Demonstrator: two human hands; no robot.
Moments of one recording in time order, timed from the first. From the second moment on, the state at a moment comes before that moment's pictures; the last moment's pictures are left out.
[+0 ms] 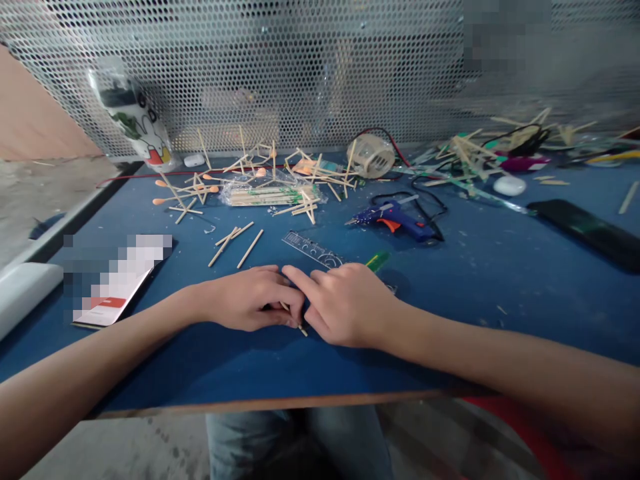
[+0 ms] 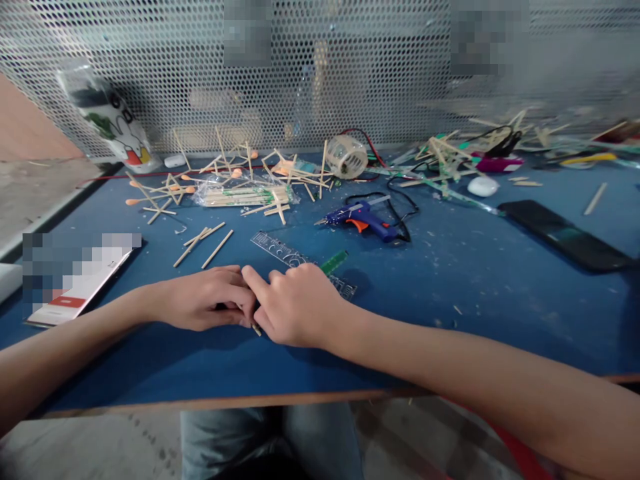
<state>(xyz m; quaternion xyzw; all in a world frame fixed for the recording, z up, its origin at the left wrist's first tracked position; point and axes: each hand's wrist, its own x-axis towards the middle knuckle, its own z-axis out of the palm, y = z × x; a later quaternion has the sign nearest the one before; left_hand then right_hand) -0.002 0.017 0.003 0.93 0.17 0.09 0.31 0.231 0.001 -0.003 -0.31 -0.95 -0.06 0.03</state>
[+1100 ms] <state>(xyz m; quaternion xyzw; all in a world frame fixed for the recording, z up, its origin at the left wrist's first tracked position) -0.004 0.014 0.000 0.93 0.20 0.08 0.31 0.231 0.015 0.000 -0.29 -0.96 -0.02 0.03</state>
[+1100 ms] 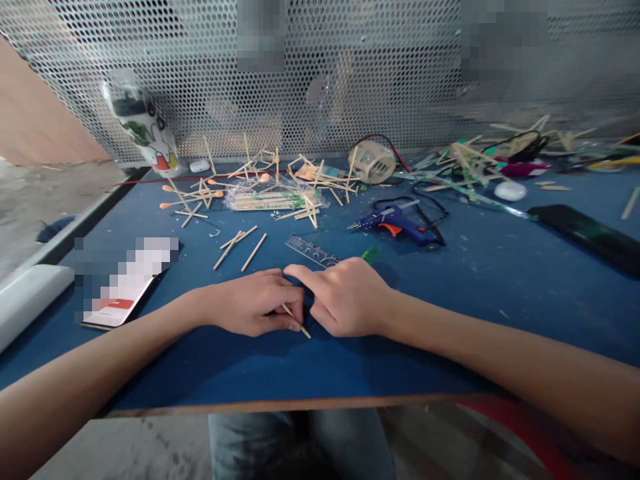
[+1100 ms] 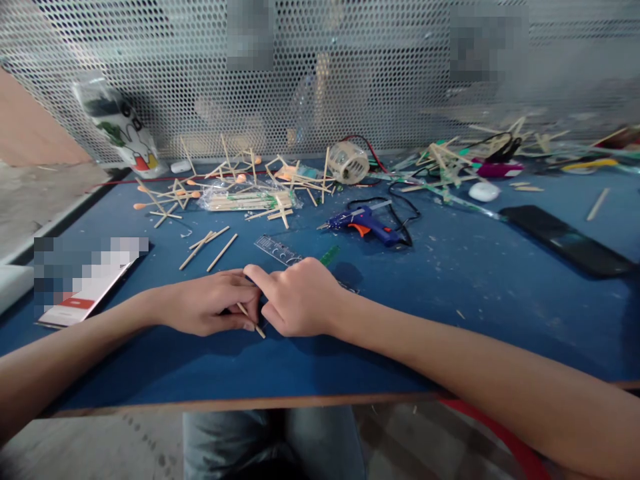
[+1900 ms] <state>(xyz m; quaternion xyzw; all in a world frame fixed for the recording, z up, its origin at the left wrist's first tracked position) -0.002 0.012 0.008 0.93 0.20 0.06 0.31 0.227 0.012 -0.010 -0.26 -0.96 -0.06 0.06</state>
